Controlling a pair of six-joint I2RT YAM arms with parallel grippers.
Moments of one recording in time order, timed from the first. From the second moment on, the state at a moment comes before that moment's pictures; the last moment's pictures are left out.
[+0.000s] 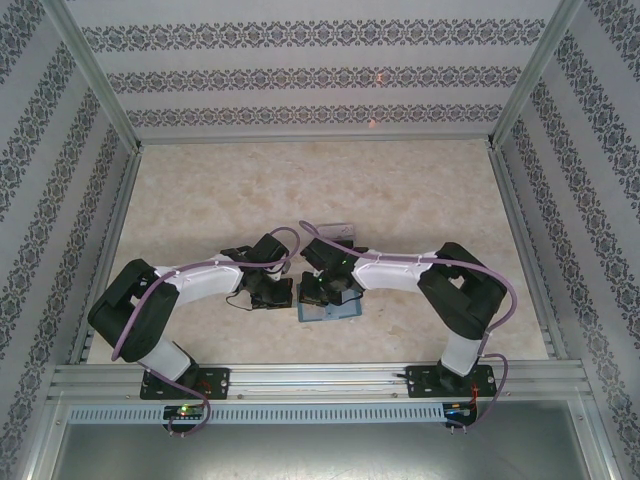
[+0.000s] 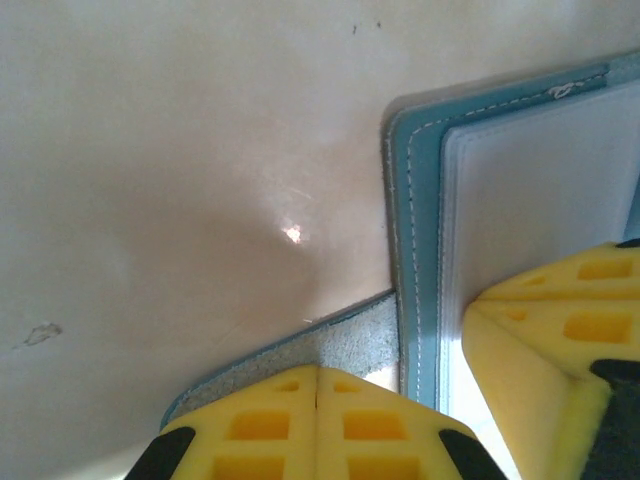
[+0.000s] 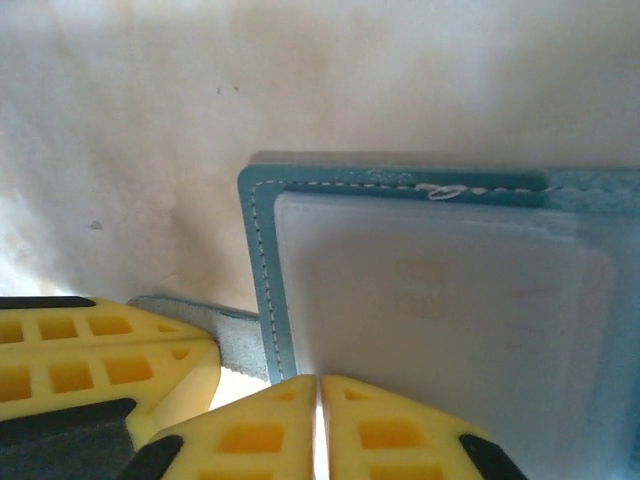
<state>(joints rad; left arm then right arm) -0.62 1.56 0.76 -0.48 0.36 -0.65 0.89 1.79 0.99 -0.35 -0.32 1.01</state>
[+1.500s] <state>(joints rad) -0.61 1.56 0.76 -0.48 0.37 -0.65 0.96 1.85 1.24 -0.96 0.10 0.89</state>
